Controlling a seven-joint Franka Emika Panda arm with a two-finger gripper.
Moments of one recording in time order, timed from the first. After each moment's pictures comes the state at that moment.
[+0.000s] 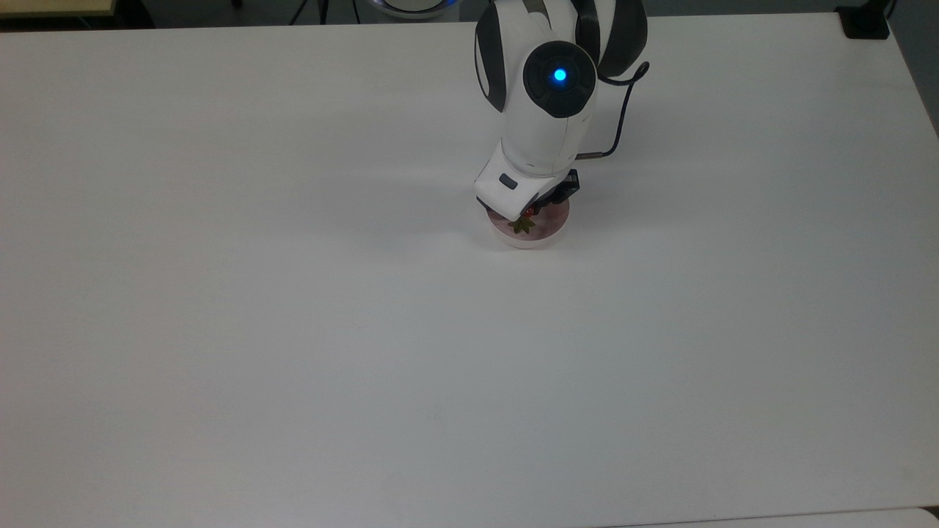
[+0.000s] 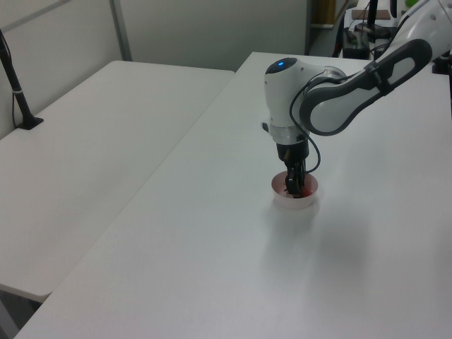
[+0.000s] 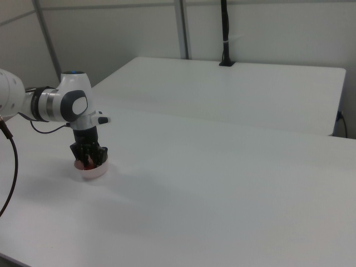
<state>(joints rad) 0.40 0.44 -0.10 -1.77 0.07 2.06 0.12</state>
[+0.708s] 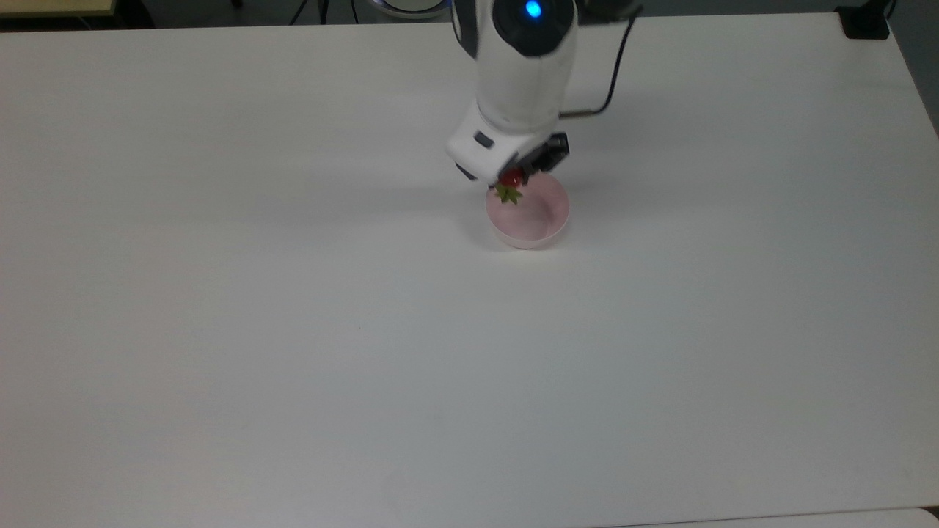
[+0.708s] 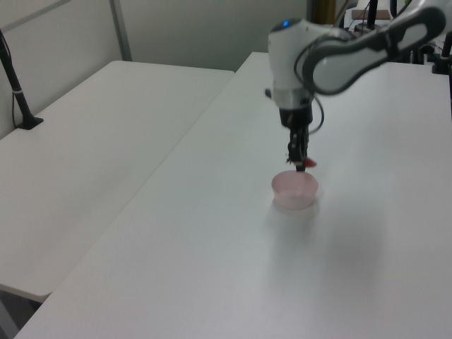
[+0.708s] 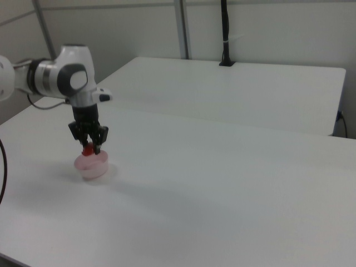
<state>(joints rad) 0.39 0.32 -0.15 -1.70 0.10 1.87 0.06</state>
